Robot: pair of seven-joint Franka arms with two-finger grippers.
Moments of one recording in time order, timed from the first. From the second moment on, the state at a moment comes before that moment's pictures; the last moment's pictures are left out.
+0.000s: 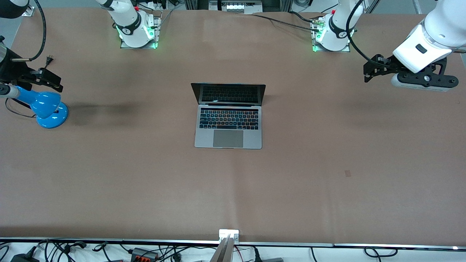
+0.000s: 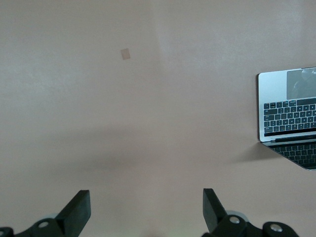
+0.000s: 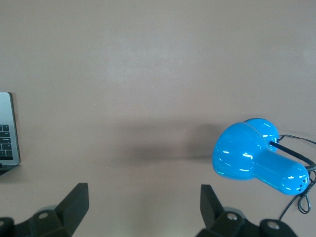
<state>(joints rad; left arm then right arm) -0.03 -0.04 -0.14 -1.63 0.00 1.53 -0.06 0.01 -0.06 -0.05 -1.76 -0.05 1.67 -0.02</state>
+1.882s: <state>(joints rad) -0.03 0.05 -0.15 -1.63 0.00 1.44 -0.06 0.12 0.03 -0.04 -1.76 0.01 1.65 -0.01</state>
